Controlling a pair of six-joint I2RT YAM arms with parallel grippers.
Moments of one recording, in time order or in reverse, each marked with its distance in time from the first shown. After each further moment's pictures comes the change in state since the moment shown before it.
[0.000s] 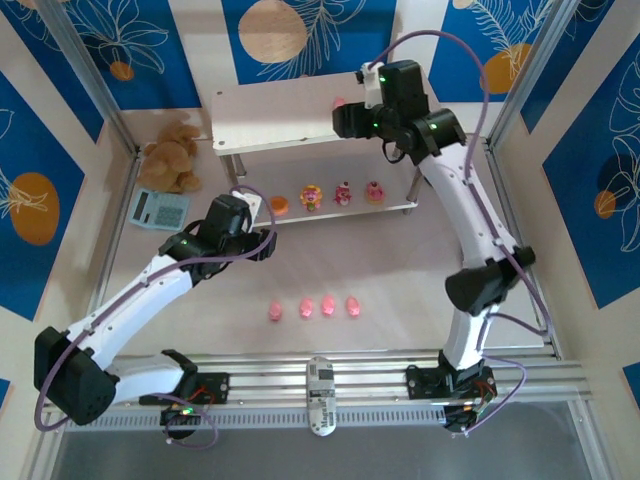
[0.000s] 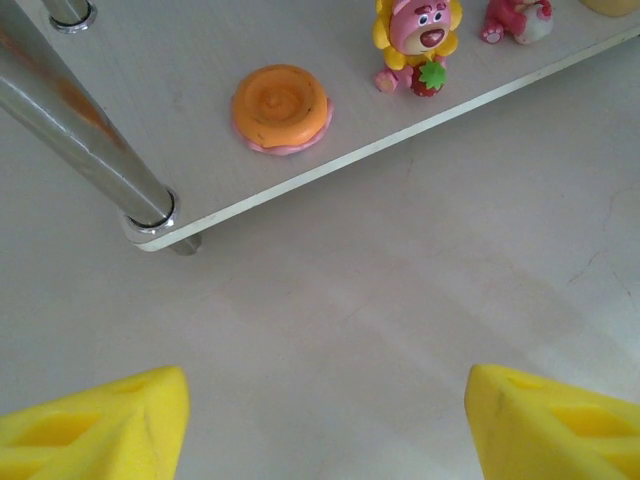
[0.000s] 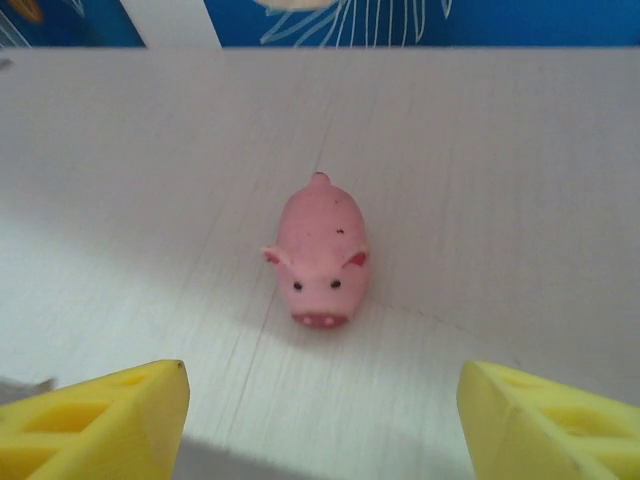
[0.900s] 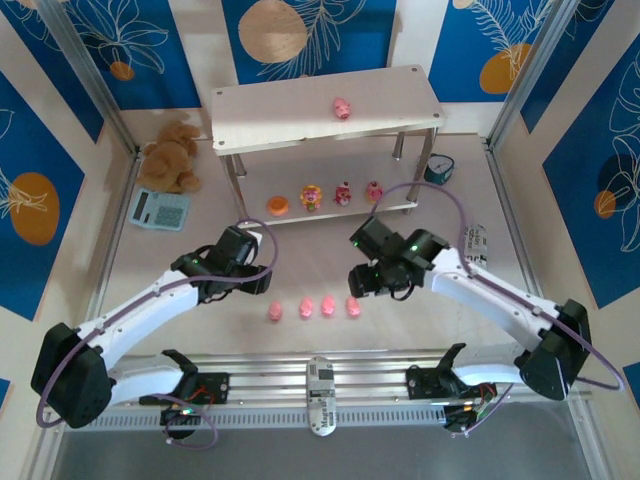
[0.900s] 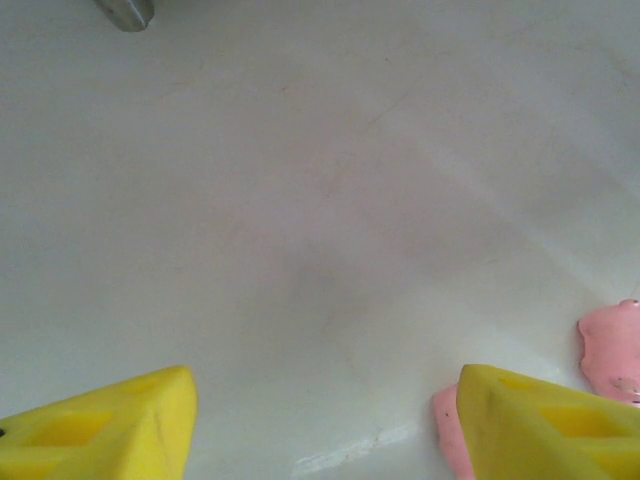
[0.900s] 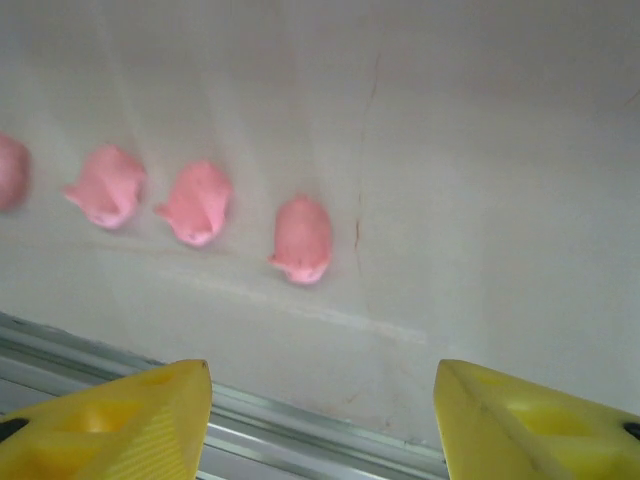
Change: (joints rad) left arm -0.054 -0.023 -0.219 -0.055 0.010 -0.079; right arm 0.393 -0.524 -1.133 -0.190 0.080 0.460
